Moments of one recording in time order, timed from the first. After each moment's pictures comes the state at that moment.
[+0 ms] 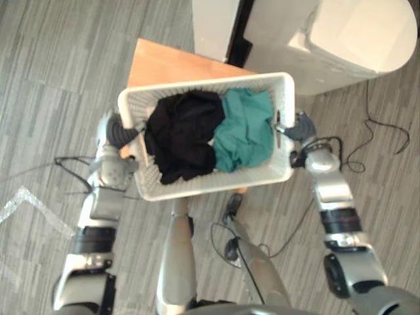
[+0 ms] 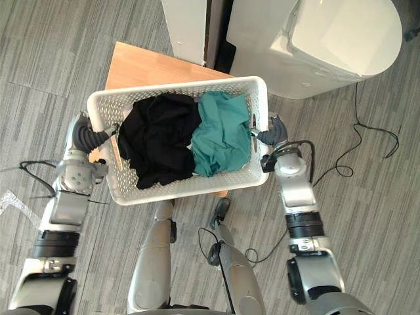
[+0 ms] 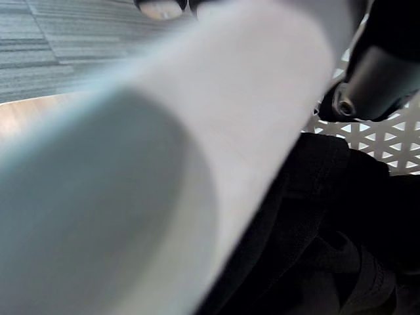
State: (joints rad) left arm -0.36 0.35 0.12 0.06 0.45 0.14 0.15; right arm -0.57 -0.21 -0.07 0.19 -0.18 0.30 0.02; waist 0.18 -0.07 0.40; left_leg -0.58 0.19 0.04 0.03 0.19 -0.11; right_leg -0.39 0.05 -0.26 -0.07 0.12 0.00
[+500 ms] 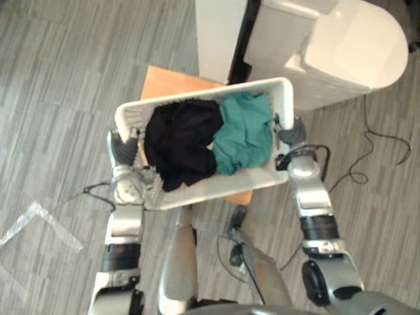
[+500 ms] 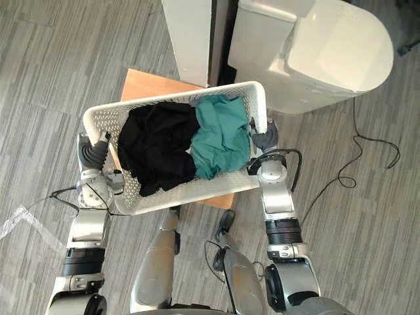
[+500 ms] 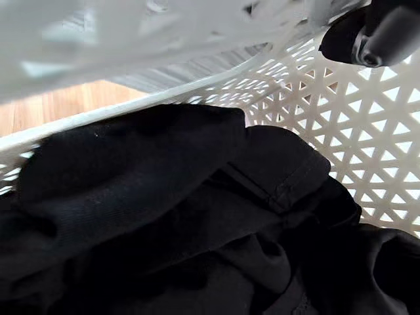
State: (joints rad) left arm -0.25 0.13 0.13 0.00 0.20 0.15 0.35; right arm -0.53 -0.08 -0.07 0.16 -0.23 0.32 -0.16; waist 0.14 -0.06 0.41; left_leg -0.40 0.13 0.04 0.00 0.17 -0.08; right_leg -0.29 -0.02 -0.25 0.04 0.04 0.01
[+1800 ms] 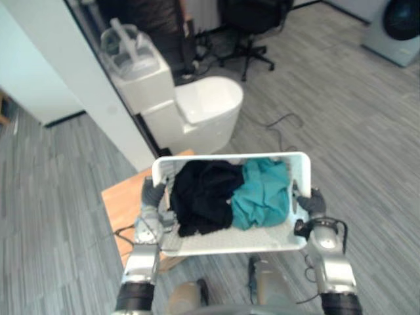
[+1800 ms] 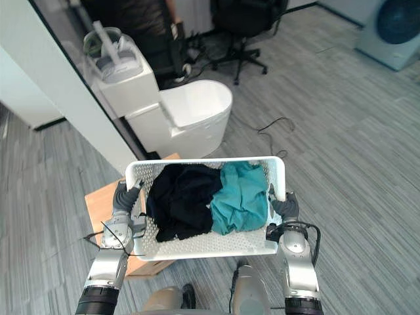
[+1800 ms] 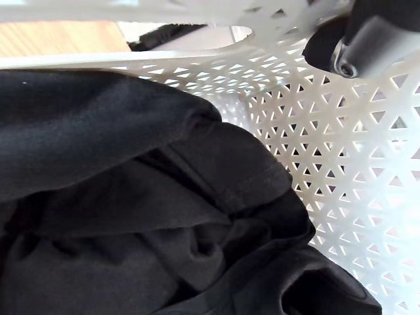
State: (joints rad) left arm 0.01 0.03 0.07 0.06 0.11 0.06 0.21; right arm 0.05 -0.06 -0.12 -0.05 -0.02 0.24 -0.13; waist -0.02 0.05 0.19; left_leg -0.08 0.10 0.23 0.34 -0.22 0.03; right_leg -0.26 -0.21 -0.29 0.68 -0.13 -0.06
